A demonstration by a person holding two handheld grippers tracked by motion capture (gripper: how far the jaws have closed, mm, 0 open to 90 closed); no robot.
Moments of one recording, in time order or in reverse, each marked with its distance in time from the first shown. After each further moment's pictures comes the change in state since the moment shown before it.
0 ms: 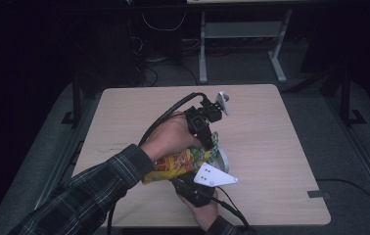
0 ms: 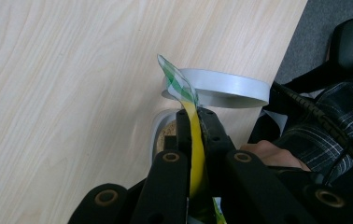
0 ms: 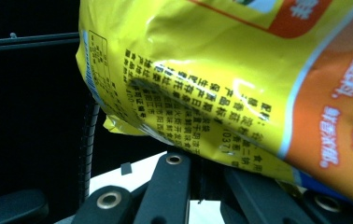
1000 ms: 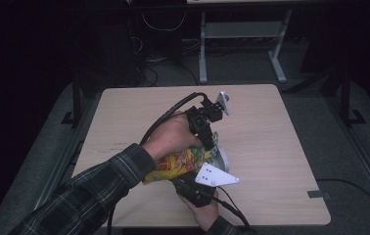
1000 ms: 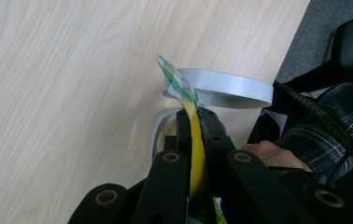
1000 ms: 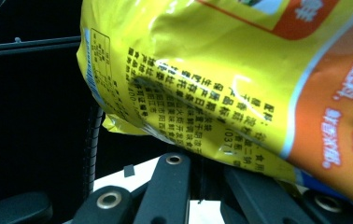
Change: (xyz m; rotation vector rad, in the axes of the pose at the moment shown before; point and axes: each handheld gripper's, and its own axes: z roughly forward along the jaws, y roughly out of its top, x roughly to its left) left arm 0.002 0.002 0.002 0.015 -0.001 -0.014; right arm -0.001 0.001 -0.001 -0.011 0.009 0.007
